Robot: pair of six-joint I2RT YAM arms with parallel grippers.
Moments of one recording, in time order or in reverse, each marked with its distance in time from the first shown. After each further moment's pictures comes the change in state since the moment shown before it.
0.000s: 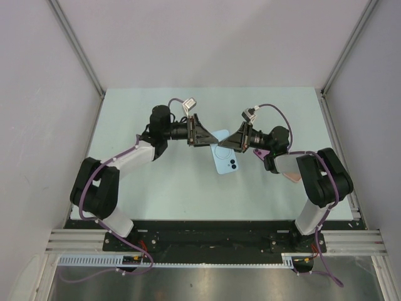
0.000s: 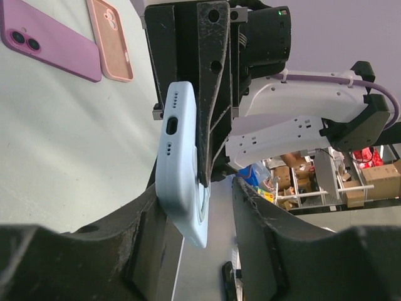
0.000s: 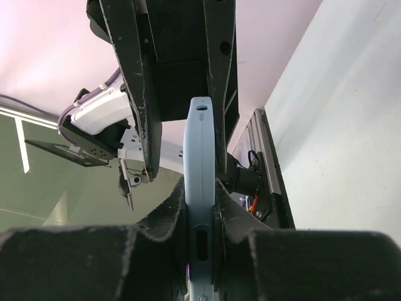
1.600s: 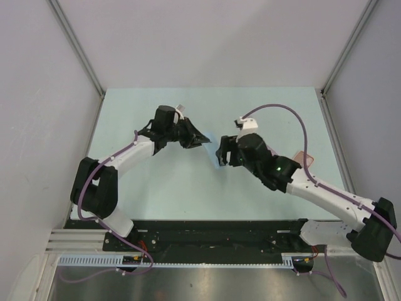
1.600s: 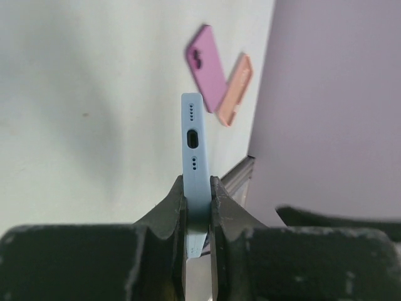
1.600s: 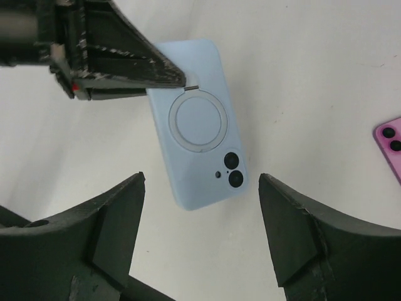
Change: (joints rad) left arm 0.008 0.005 0.103 -0.526 -0.467 -0.042; right arm 0.496 -0.583 0.249 -1.604 1.340 -0.985
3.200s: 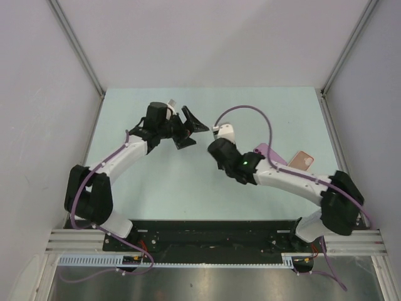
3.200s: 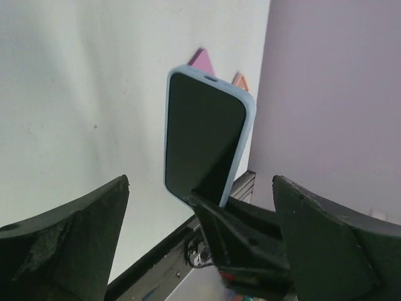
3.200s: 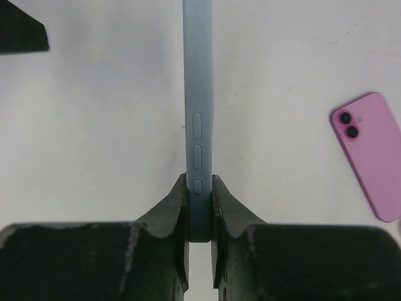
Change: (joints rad) left arm 0.029 -0.044 0.014 -0.092 -0.069 0.043; right arm 0.179 0.410 0.156 -0.114 0.391 -0.083
